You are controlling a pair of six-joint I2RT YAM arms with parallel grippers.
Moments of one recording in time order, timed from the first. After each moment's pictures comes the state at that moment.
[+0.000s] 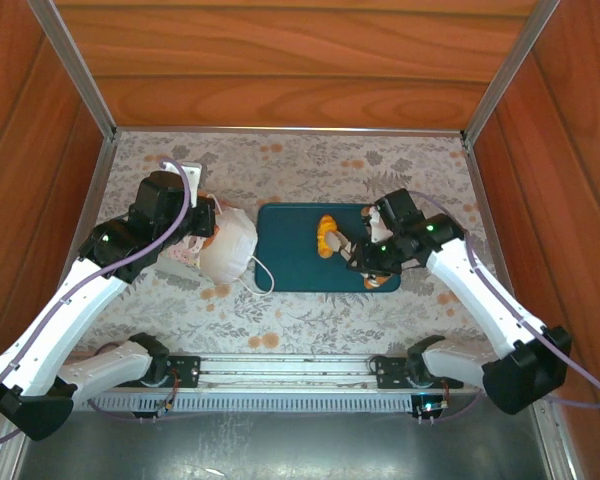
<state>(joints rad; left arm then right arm) -0.58 1.01 1.19 -0.80 -0.13 -0.36 0.49 1.19 1.05 -1.09 -0.37 0.46</state>
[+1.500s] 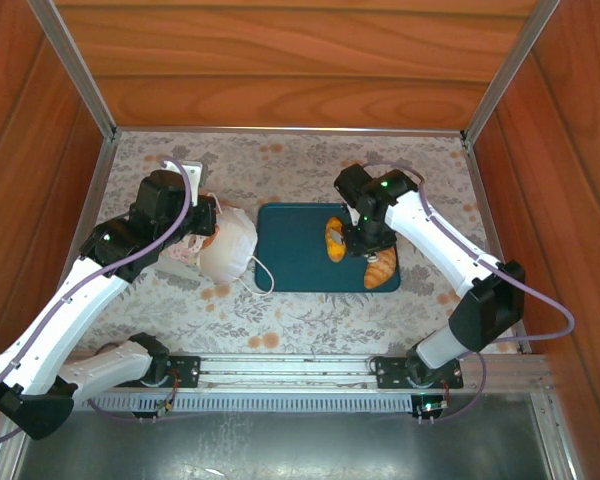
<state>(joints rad) -0.58 1.01 1.19 -0.79 -0.13 -0.36 0.62 1.55 1.45 -1.41 0.08 0.29</state>
